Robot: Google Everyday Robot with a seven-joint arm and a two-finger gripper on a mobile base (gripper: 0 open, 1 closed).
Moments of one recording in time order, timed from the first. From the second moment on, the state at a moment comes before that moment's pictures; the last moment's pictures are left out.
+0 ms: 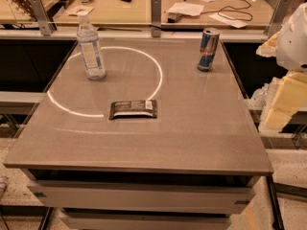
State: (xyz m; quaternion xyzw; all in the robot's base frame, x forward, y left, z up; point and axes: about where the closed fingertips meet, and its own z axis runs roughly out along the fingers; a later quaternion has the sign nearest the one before) arm 0.438 -0.217 0.976 -0.60 0.78 -0.03 0.16
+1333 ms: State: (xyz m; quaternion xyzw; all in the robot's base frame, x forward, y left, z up) arm 0.456 -0.253 0.952 -0.59 0.74 0.08 0.32
